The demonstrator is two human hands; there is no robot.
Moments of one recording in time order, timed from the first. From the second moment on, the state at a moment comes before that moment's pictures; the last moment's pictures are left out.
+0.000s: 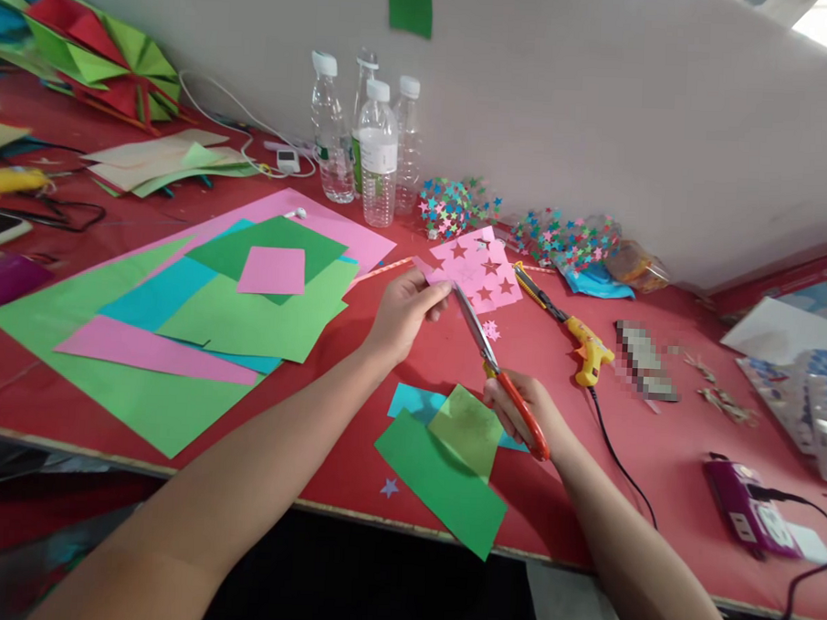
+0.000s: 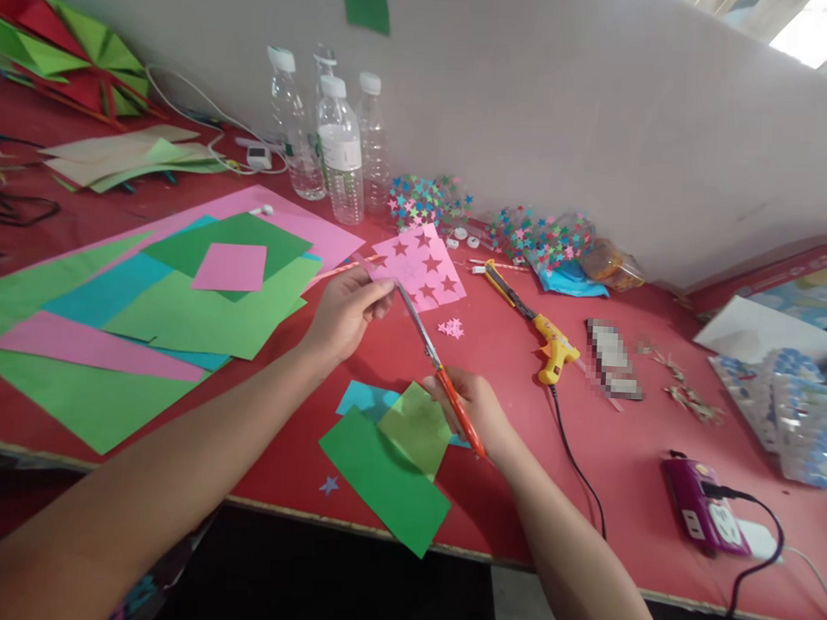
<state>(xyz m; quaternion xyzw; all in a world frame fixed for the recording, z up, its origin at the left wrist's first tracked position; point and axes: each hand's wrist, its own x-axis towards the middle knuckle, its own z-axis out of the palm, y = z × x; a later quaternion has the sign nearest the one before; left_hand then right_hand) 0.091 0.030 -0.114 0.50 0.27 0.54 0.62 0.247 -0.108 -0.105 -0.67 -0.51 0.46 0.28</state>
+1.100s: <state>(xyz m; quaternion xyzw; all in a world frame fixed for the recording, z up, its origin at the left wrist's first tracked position) 0.087 0.031 -0.112 0.53 0.29 0.50 0.62 0.252 -0.106 -0.114 -0.66 -0.55 0.42 0.30</state>
